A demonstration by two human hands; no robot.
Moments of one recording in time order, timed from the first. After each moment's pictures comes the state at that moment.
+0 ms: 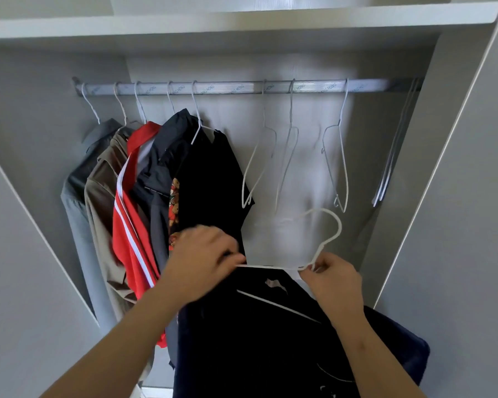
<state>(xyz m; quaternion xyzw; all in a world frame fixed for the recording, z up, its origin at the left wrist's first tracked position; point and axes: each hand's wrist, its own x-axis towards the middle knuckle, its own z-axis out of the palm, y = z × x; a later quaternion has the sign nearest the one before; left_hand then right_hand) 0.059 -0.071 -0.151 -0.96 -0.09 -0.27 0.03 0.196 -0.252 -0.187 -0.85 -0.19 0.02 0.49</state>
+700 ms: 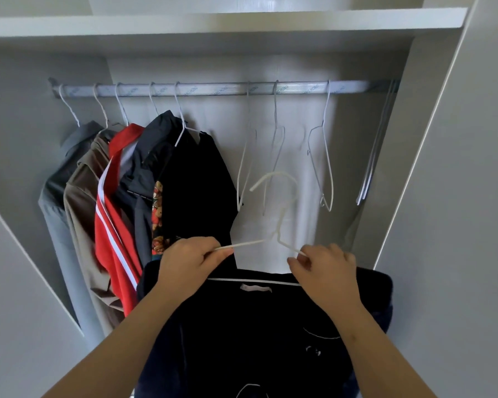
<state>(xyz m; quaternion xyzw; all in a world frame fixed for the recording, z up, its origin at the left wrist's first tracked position) 0.072 -0.069 -0.163 -0.92 -0.12 -0.34 -0.15 0.206 -0.262 -0.170 -0.90 -0.35 -0.12 0.24</state>
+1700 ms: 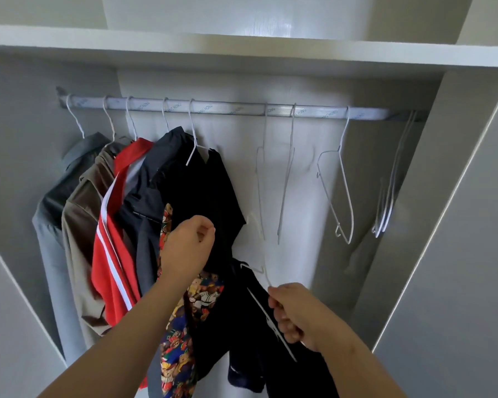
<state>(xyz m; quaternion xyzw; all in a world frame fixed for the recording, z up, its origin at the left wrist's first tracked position) 0.109 -0.016 -0.133 -0.84 -0.27 -0.37 -0.30 0.189 -0.198 -0.155 -0.72 -0.15 0.43 0.51</state>
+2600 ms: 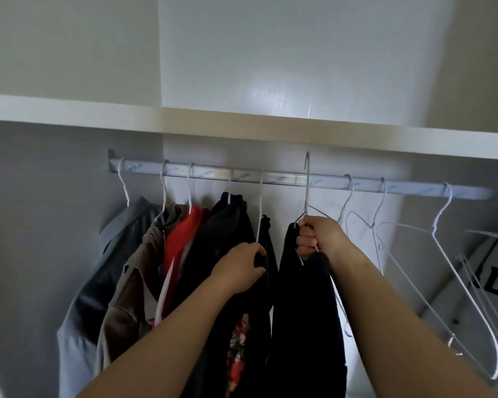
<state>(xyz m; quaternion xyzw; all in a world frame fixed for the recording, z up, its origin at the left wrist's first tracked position) 0.187 0.183 -0.075 -0.94 -0.18 -0.17 -0.22 0.275 0.060 -0.007 -0.54 -0.13 0.32 0.77</state>
